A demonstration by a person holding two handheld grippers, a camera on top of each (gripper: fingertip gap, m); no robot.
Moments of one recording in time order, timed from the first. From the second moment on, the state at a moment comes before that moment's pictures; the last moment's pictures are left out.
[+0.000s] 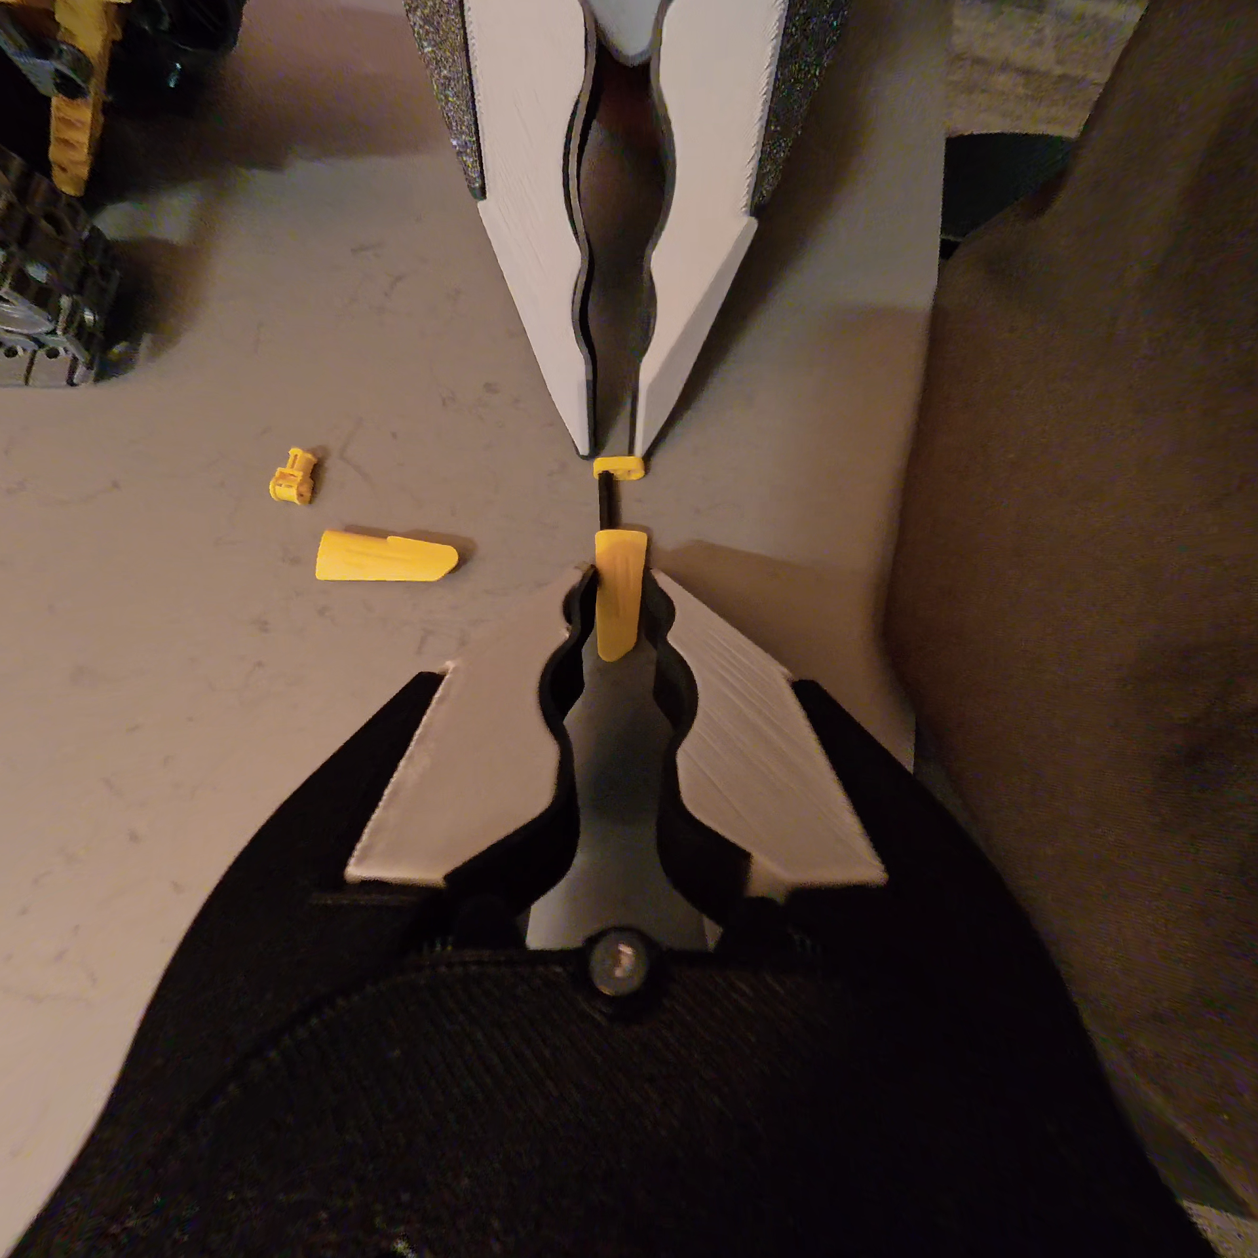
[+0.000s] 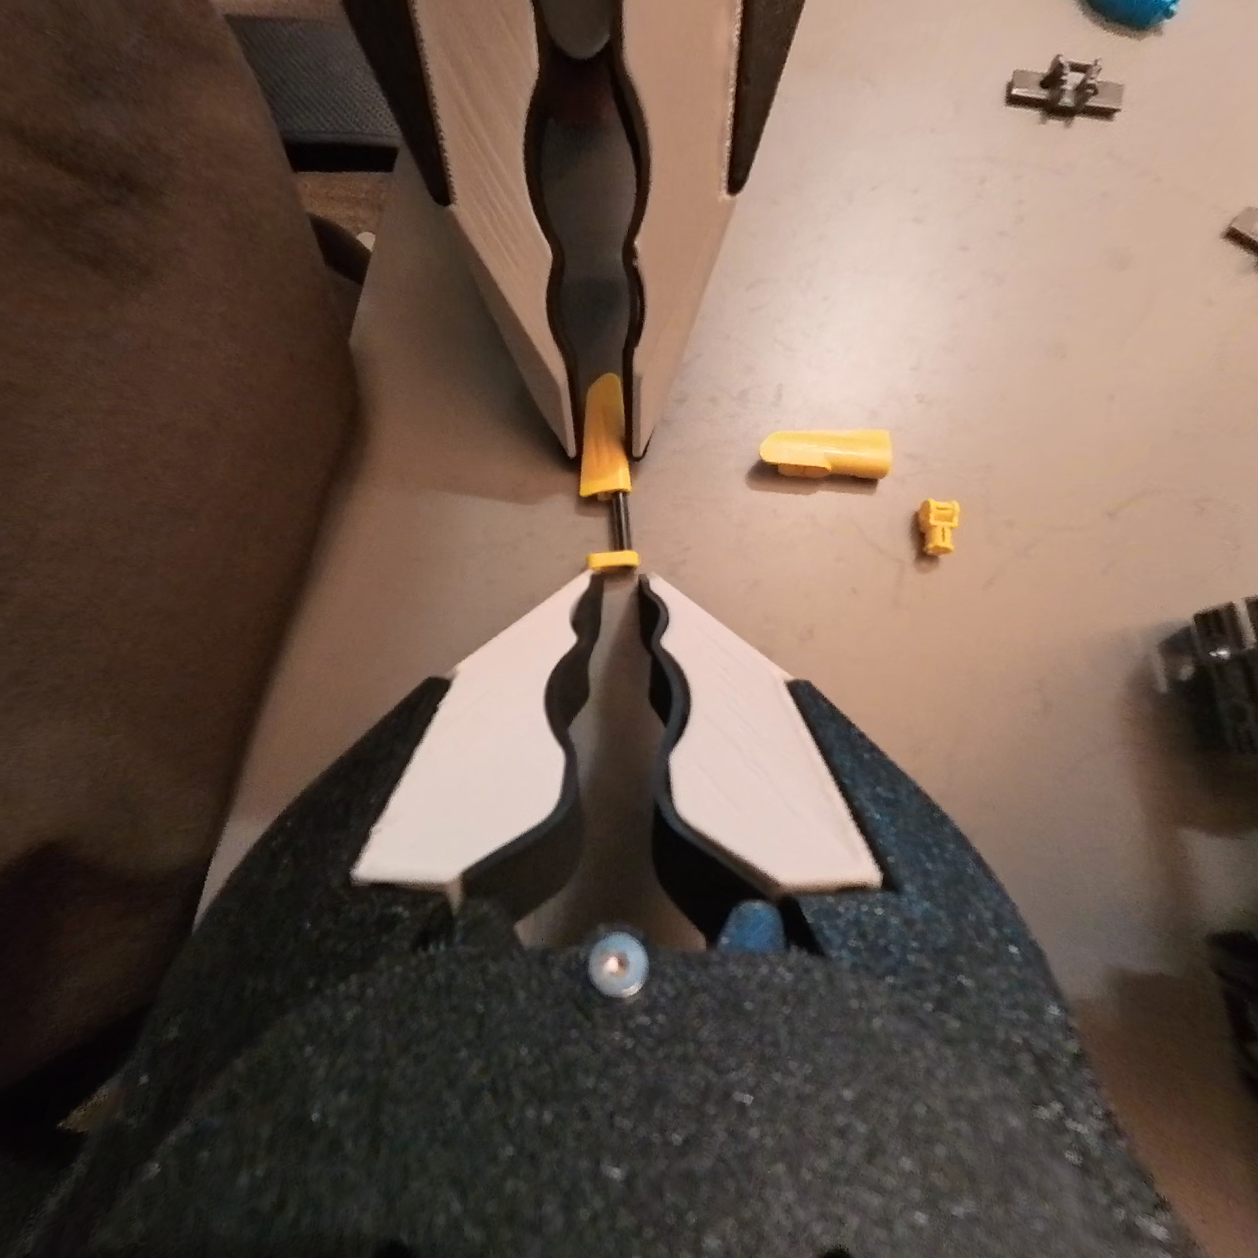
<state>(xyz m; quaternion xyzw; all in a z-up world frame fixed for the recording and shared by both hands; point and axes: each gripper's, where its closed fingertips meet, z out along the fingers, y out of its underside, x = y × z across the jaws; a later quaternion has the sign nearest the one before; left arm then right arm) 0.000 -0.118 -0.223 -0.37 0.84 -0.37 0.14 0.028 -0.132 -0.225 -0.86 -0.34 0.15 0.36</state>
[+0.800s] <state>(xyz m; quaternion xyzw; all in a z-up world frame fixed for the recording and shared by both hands) 0.001 -0.120 -0.223 -0.37 0.84 -0.38 0.12 0.024 -0.136 -0.225 -0.85 -0.35 0.17 0.35</state>
